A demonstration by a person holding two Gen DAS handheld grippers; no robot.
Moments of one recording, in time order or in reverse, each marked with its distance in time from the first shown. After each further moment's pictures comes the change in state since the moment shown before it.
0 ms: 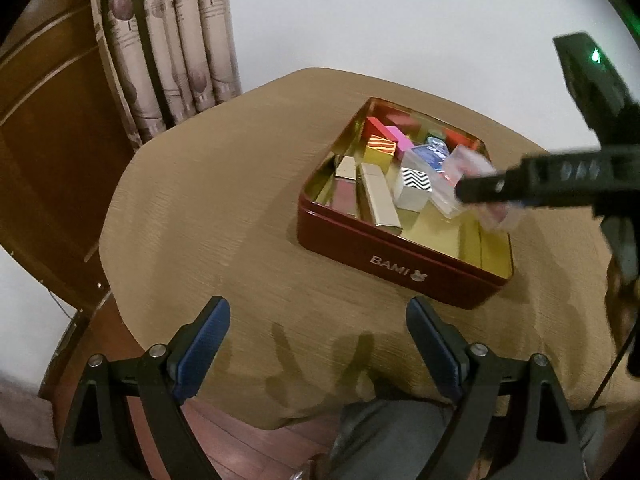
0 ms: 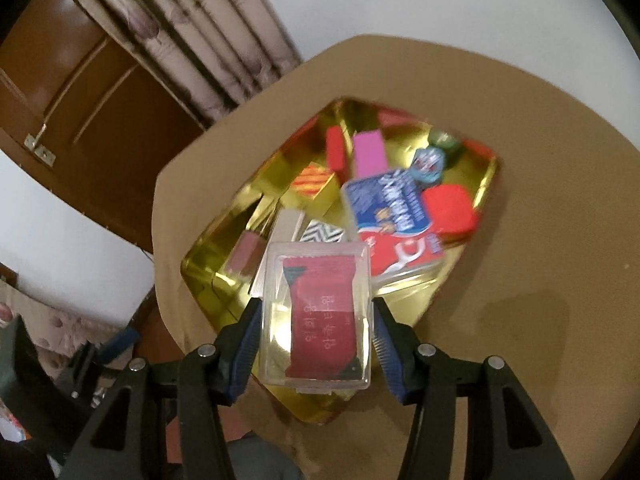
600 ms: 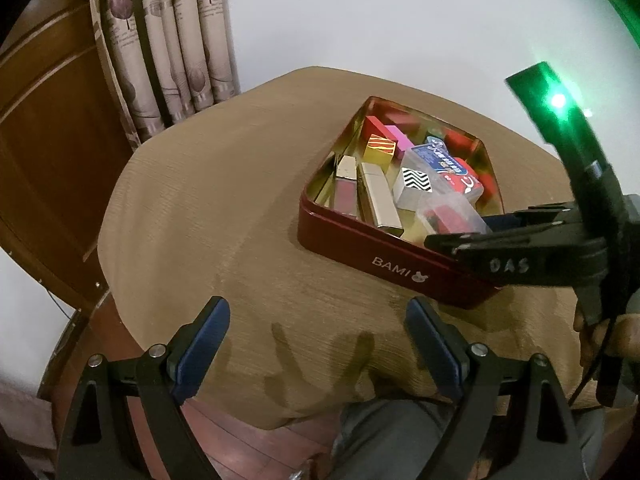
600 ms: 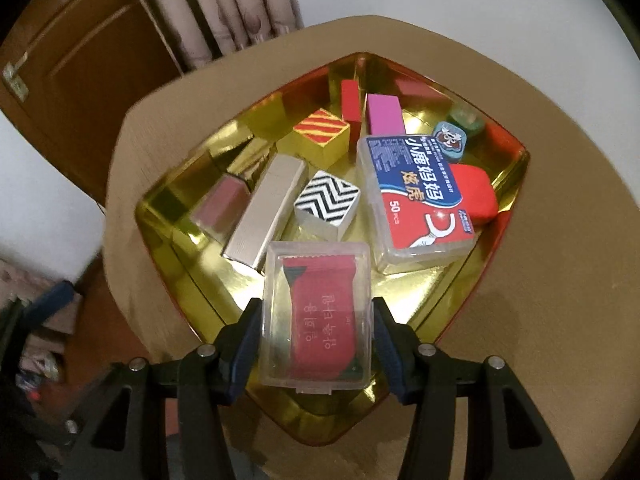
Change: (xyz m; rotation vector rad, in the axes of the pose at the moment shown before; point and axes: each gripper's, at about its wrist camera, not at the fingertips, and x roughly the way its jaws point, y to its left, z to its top) left arm 0.000 -0.004 -0.002 -0.002 0.003 0.003; right arm 0.048 0.022 -0.015 -0.151 0.078 -0.207
